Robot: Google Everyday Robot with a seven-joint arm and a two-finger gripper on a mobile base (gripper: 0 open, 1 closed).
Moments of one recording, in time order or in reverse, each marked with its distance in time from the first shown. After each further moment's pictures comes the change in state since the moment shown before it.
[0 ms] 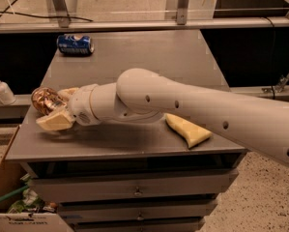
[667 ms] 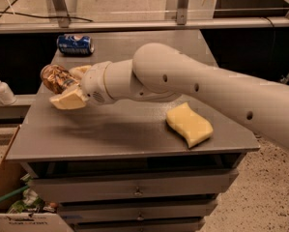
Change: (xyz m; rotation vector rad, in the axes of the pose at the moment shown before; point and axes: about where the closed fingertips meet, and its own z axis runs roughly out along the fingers) arm -0.032 -0.032 -0.046 0.062 0.013 -0.089
